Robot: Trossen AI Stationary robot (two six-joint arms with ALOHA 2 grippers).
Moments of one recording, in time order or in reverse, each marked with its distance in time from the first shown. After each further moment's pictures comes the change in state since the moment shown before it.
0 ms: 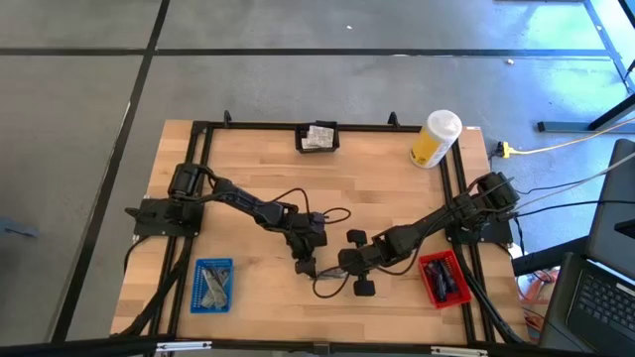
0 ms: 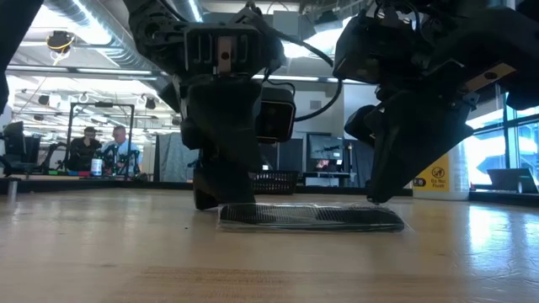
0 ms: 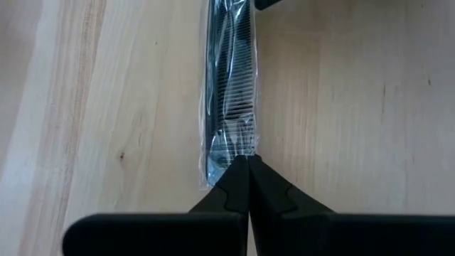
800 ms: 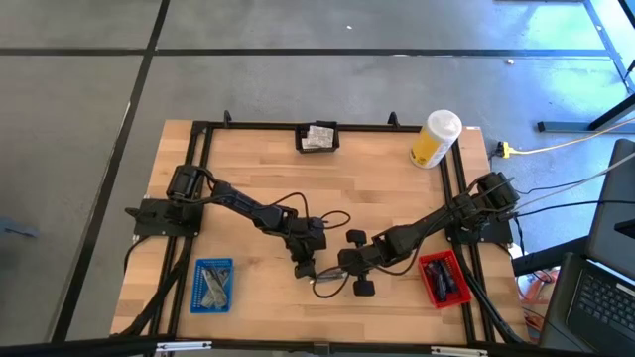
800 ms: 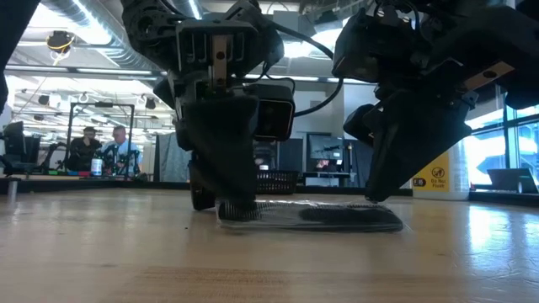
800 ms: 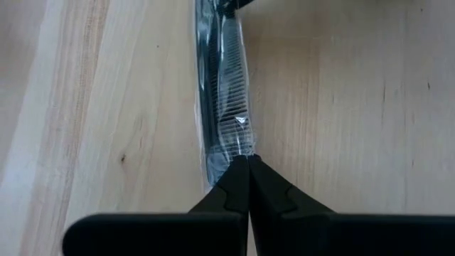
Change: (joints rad) left arm -0.042 -0.001 0.000 -0.002 -0.068 -0.007; right arm 0.000 0.000 0.000 0.007 0.003 -0.006
